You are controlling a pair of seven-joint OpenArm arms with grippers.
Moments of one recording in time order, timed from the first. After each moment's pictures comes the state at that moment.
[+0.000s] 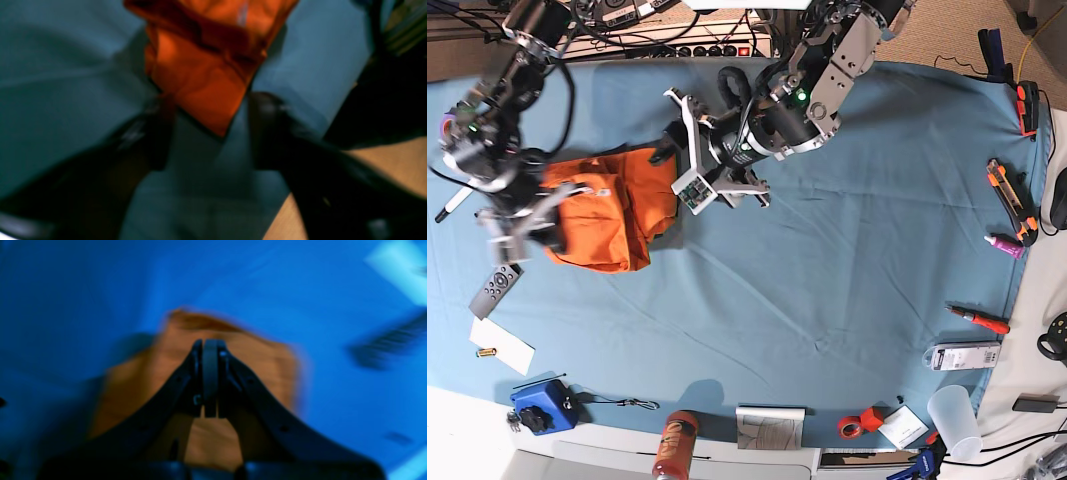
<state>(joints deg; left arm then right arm) 4.4 3.0 35.0 109.6 -12.3 -13.9 50.3 -2.5 14.2 34.3 111.6 30.8 37.5 -62.4</state>
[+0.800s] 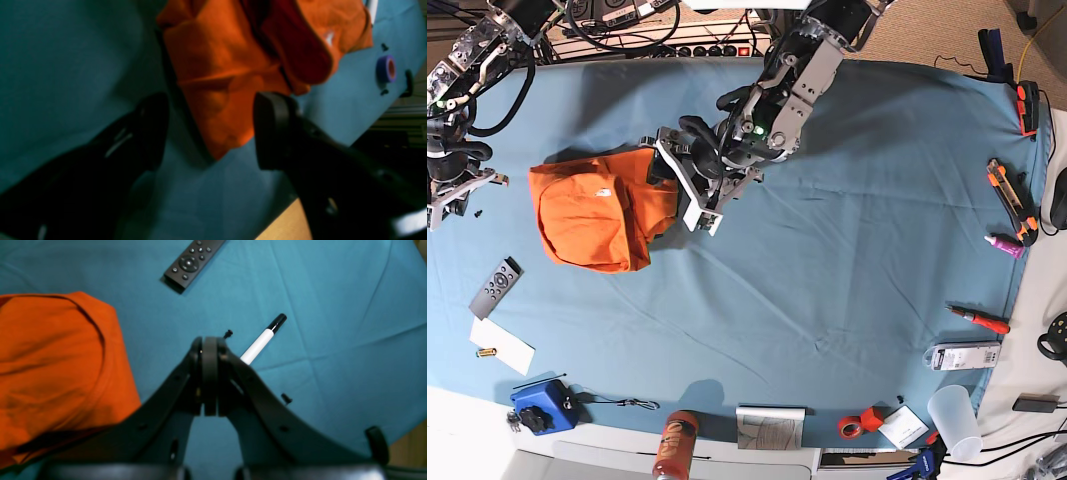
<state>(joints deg) 1.2 10.2 33.4 92.3 -21.4 7.3 47.0 -4.9 16.0 47.8 110.3 13.1 27.8 -59.7</state>
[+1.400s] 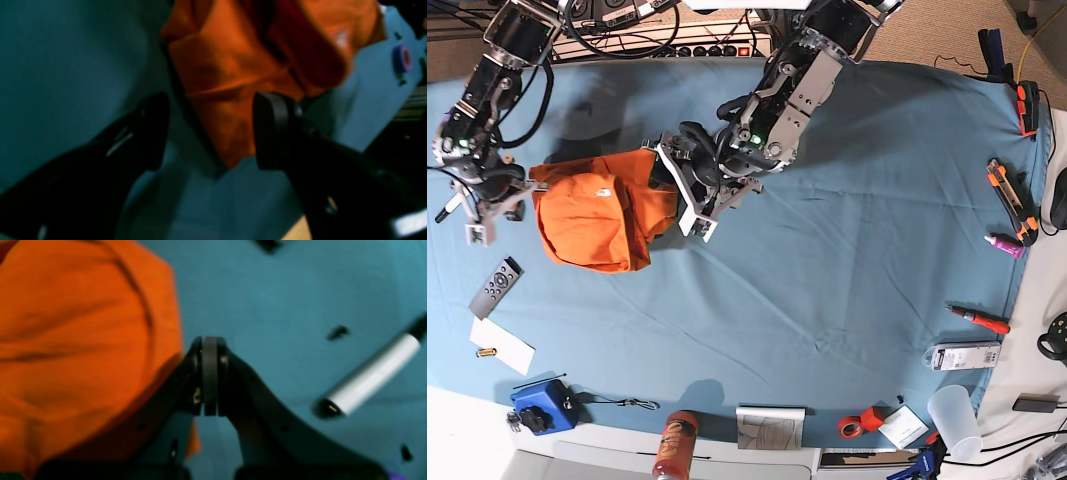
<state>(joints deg) -1.0 10.2 33.3 88.3 -18.9 4.3 46.2 -0.9 19.3 34.0 90.9 15.9 30.3 -54.4</state>
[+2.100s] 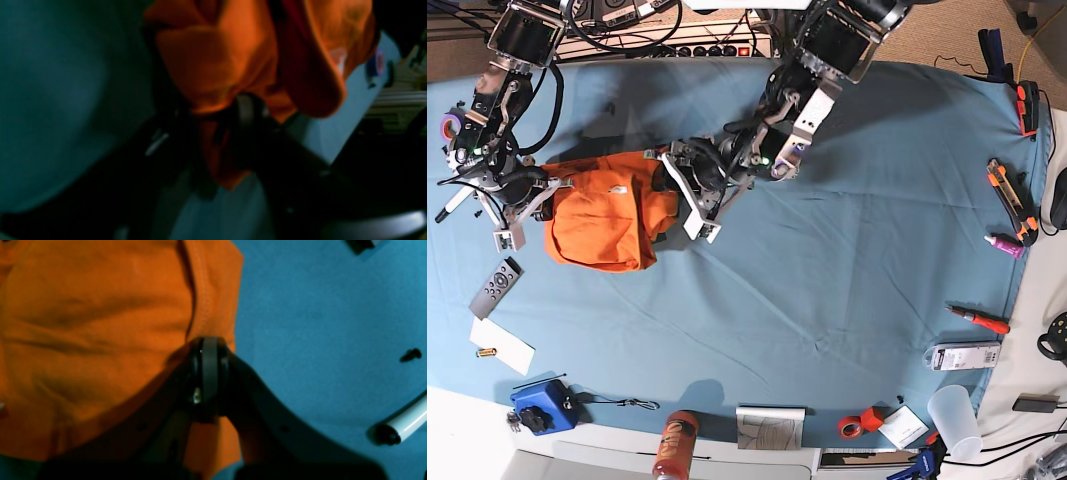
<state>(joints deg) -5.3 10.2 30.7 74.9 -32.8 -0.6 42.1 -0.8 19.7 28.6 90.9 20.1 33.4 -58.8</state>
